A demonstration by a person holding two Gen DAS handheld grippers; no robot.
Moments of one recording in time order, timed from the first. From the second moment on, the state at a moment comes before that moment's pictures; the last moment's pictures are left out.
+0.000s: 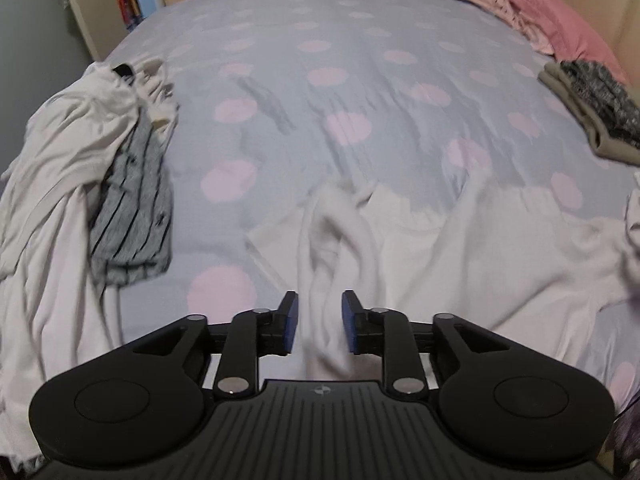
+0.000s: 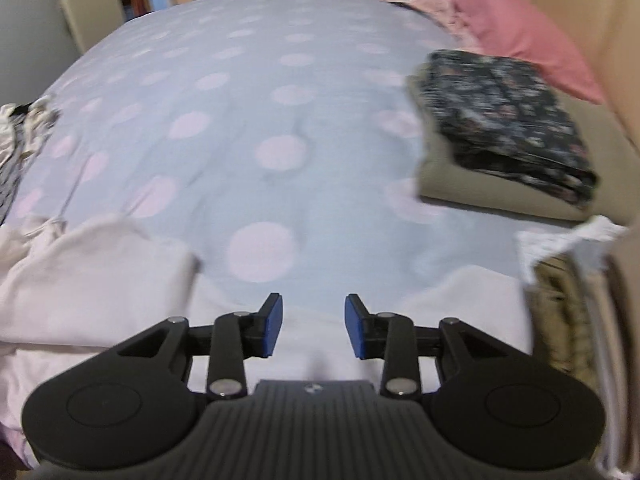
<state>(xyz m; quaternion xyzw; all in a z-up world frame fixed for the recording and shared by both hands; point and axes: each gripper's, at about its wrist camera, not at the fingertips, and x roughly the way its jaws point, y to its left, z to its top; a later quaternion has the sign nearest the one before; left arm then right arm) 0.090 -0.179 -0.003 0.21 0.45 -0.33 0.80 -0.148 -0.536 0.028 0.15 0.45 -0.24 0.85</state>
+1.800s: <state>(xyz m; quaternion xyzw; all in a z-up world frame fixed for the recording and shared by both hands) 0.048 -0.171 0.223 0.04 0.15 -0.41 0.90 -0.165 -0.466 0.213 -0.01 0.20 -0.23 0.95</state>
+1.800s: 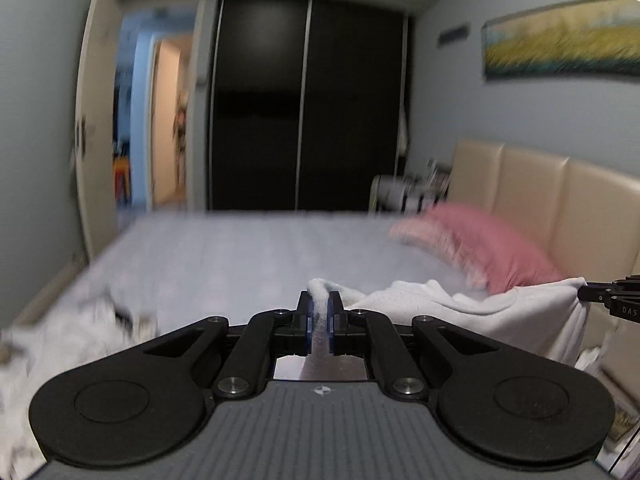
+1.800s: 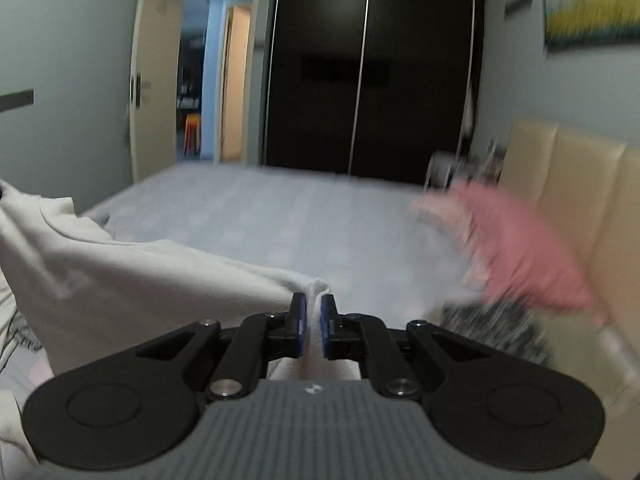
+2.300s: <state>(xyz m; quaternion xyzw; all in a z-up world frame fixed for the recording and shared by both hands) -0.068 -0.105 0.343 -0.01 -0.01 -0.43 0.90 -0.315 -0.373 0.362 -0.08 -0.04 -0.29 0.95</state>
